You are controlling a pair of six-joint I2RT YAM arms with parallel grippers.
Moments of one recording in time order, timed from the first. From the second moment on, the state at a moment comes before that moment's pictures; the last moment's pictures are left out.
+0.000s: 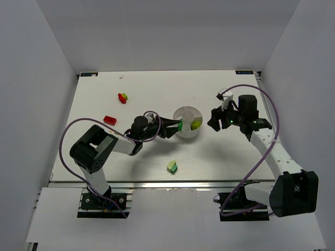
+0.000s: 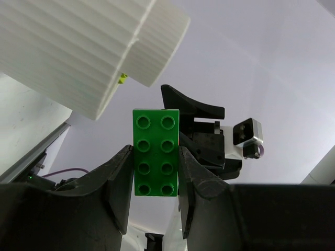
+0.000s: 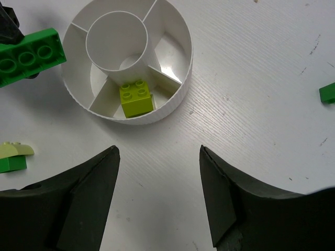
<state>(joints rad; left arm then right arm) -0.60 1.76 0.63 0.97 0.44 -1.99 0.18 1.19 0.89 -0.34 -0.51 -0.26</state>
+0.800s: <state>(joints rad) -0.60 1.81 0.63 0.99 0.43 -2.00 0.18 1.19 0.89 -0.34 -0.51 -0.26</state>
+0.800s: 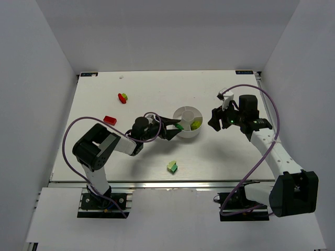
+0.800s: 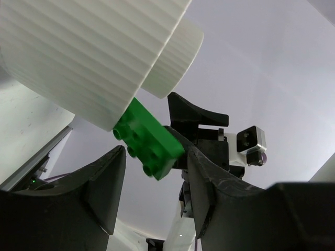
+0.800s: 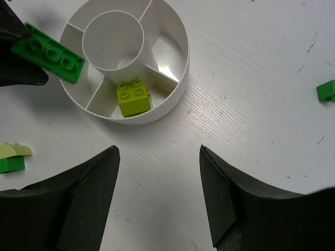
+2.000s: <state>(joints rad) -0.53 1.44 1.13 0.08 0.27 -1.15 0.06 1.57 1.22 -0.38 -0.11 0.14</state>
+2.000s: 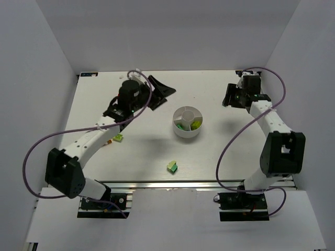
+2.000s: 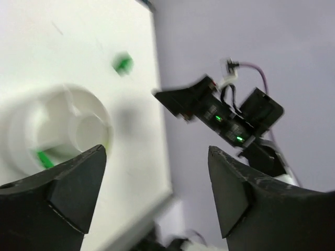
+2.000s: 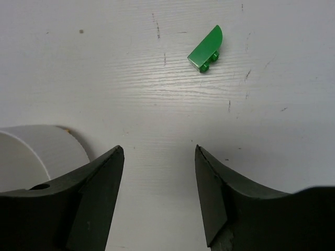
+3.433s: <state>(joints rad) -0.45 1.15 1.02 -0.43 -0.30 -0.83 -0.03 2.20 1.65 -0.36 -0.07 0.25</state>
